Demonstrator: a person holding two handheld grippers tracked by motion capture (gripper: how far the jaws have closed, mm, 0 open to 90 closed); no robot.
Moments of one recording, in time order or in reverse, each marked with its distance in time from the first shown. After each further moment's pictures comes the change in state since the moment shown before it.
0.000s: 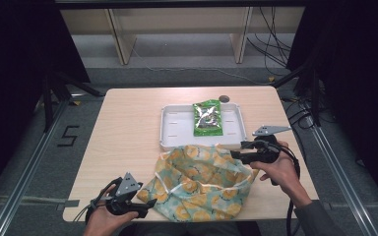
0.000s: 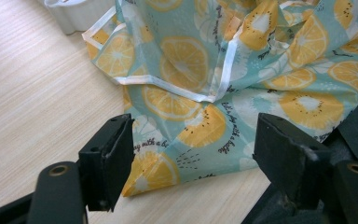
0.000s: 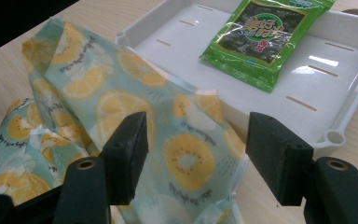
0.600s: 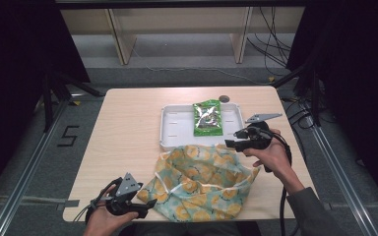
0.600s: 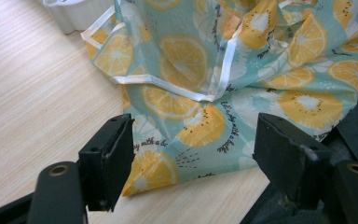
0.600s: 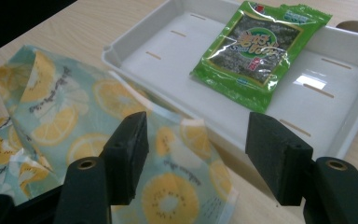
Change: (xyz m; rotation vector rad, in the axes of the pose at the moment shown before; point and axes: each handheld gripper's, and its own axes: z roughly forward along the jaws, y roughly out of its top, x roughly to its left) left arm 0.000 0.000 0.000 0.000 -0.001 -0.001; right arm -0.010 0.029 0.021 0.028 -0.007 0.036
